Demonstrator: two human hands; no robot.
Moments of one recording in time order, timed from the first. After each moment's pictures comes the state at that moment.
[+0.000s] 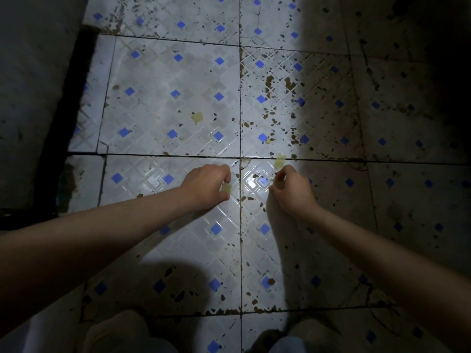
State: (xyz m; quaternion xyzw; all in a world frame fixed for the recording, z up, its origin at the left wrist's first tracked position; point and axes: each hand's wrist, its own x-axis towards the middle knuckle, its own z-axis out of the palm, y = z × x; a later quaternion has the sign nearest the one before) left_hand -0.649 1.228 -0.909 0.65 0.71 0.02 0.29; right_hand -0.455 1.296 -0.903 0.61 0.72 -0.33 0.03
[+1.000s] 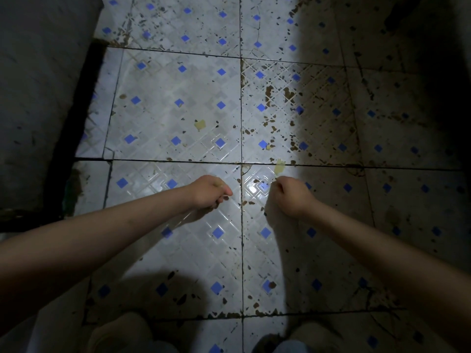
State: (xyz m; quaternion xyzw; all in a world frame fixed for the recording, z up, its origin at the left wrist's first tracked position) left_hand -0.653 1.224 -0.895 0.33 0.69 0.17 0.62; right_hand -0.456 1.300 -0.892 0.53 0.77 -0.33 0.11
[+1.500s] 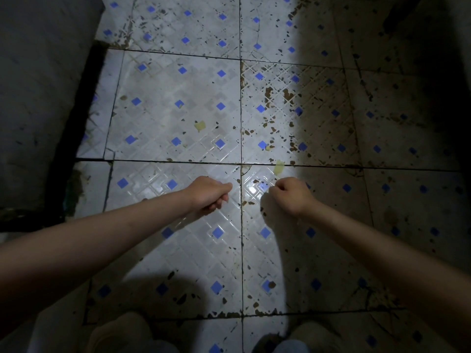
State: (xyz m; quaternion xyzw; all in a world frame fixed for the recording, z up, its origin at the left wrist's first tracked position) left_hand -0.649 1.219 -0.890 0.27 0.71 0.19 0.62; right_hand -0.451 1.301 -0.897 0.56 0.71 -0.42 0.07
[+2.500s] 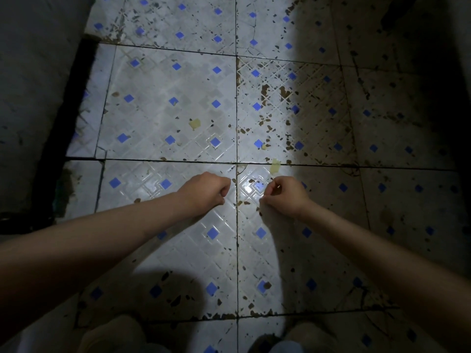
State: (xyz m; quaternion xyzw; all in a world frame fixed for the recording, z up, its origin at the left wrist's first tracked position) left_hand -0.650 1.227 -0.906 0.67 0.66 0.02 0.34; right_hand -0.451 1.300 -0.898 0.57 0.69 -0.45 0.04
